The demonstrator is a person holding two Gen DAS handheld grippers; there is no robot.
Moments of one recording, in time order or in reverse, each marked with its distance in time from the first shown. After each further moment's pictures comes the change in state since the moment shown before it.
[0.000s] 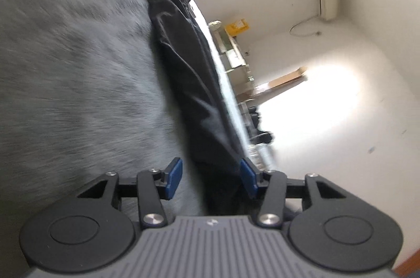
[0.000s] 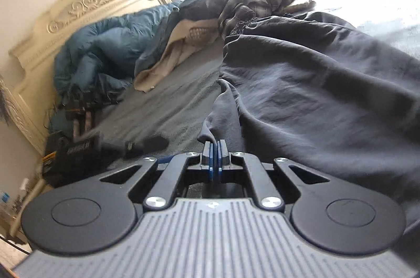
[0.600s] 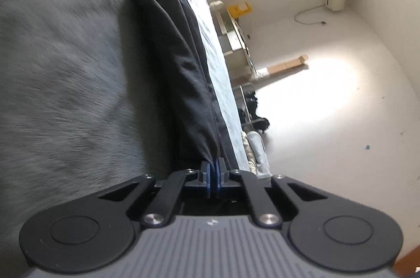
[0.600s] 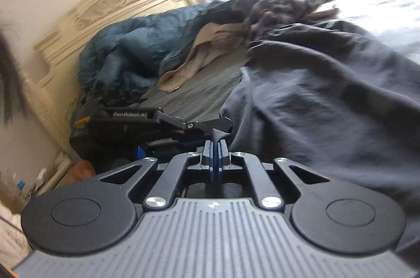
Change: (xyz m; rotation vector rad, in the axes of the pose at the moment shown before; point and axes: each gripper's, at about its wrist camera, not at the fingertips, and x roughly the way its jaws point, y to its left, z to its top) left arm 0.033 -0.026 0.002 -0.020 0.066 0.033; right arm -0.001 0.003 0.011 -0.081 0.021 0.130
